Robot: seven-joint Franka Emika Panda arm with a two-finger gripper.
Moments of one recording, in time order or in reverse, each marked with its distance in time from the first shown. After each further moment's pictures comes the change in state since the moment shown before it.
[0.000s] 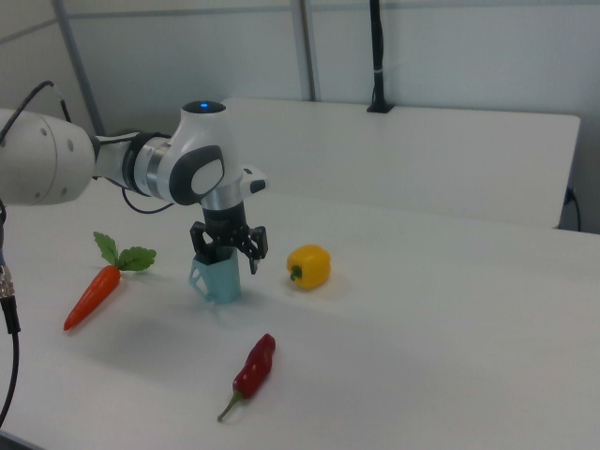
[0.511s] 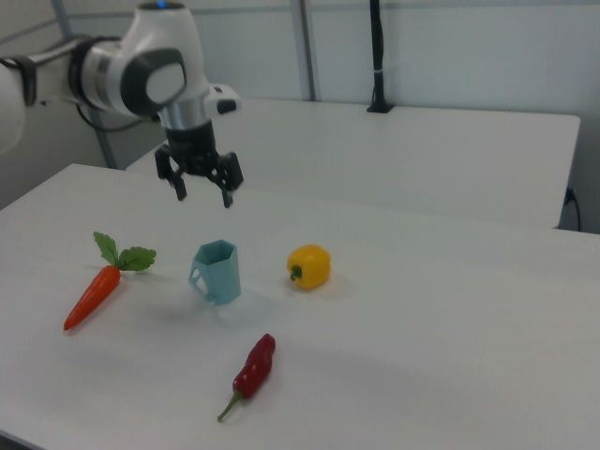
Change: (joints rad) arm 0.001 -0.198 0.003 0.134 0.007 -0.305 0.154
